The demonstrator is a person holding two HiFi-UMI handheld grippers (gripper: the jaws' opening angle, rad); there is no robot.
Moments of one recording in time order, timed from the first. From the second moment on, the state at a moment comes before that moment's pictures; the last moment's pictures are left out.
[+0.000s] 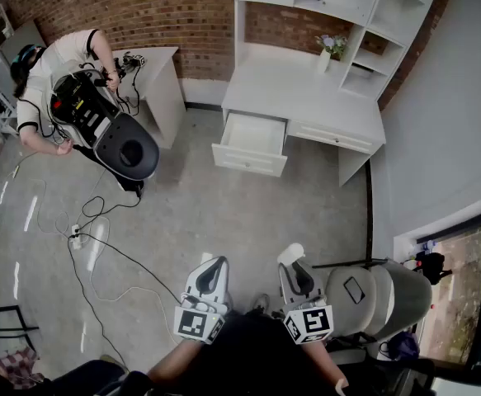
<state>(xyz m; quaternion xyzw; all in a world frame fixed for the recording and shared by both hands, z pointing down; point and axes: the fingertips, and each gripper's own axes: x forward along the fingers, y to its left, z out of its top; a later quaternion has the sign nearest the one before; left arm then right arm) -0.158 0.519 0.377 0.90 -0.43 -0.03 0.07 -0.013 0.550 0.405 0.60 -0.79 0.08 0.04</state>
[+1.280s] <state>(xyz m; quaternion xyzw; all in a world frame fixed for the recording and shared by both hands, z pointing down) -0.089 0.540 0.379 0.89 -0.45 0.00 0.05 0.055 0.561 0.418 0.58 -0.81 0.08 0.03</state>
